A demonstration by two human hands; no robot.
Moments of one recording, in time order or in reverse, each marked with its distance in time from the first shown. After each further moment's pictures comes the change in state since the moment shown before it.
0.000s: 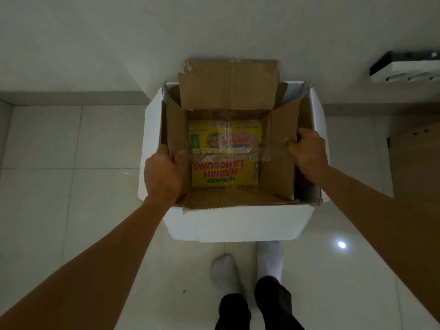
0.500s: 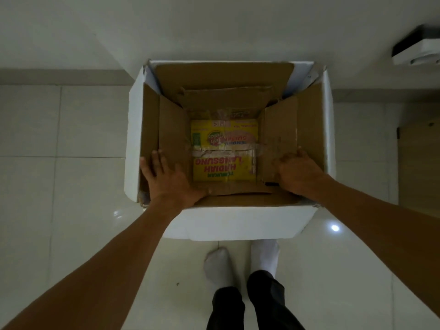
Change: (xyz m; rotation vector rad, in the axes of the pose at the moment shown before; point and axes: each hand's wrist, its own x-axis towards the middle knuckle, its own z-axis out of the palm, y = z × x) left_hand -0.011 -0.020 0.054 0.822 -0.538 0.072; right_hand 0.000 0.053 0.031 -1.154 -0.656 -0.518
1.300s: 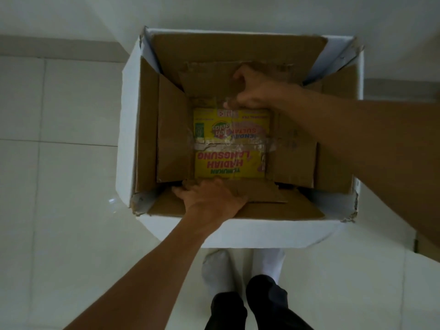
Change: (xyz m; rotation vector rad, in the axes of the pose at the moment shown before) left_hand -0.001 0.063 0.012 -0.187 -0.383 0.000; right_hand 0.156 -0.015 -0.109 0.874 0.100 0.060
